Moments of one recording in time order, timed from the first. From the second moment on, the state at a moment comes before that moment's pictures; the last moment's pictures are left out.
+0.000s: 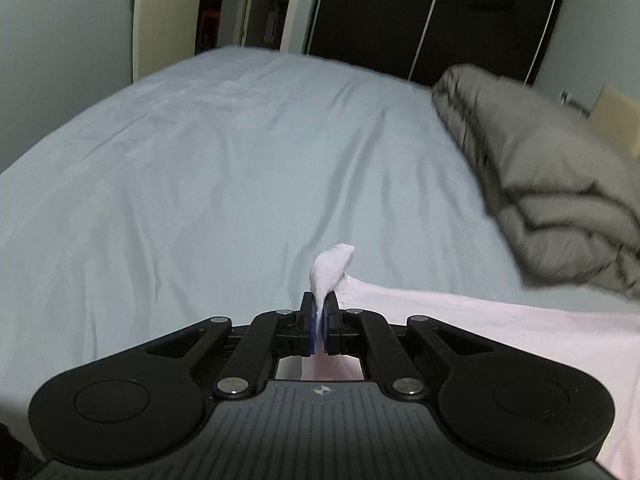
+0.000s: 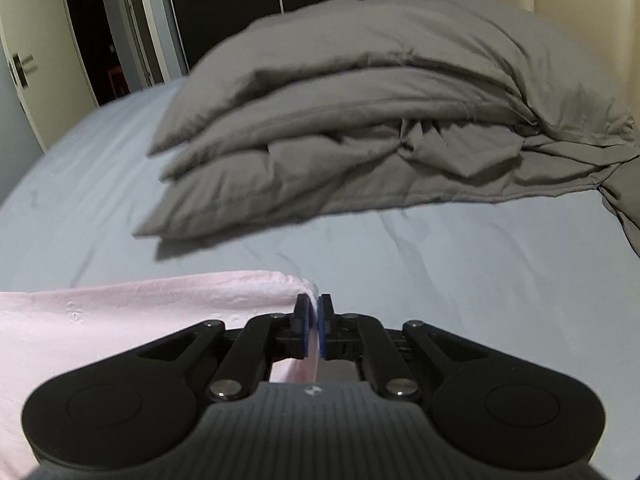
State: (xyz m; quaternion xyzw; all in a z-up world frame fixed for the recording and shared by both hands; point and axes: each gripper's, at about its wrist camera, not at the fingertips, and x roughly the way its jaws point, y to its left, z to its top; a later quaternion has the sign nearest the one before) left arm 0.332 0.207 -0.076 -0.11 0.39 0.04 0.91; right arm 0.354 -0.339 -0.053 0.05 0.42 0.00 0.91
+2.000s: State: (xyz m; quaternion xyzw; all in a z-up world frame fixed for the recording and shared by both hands) left arm -0.009 0.202 -0.098 -0.16 0.47 0.03 0.87; right arm -0.034 -0.369 -0.077 0.25 0.55 0.02 0.80
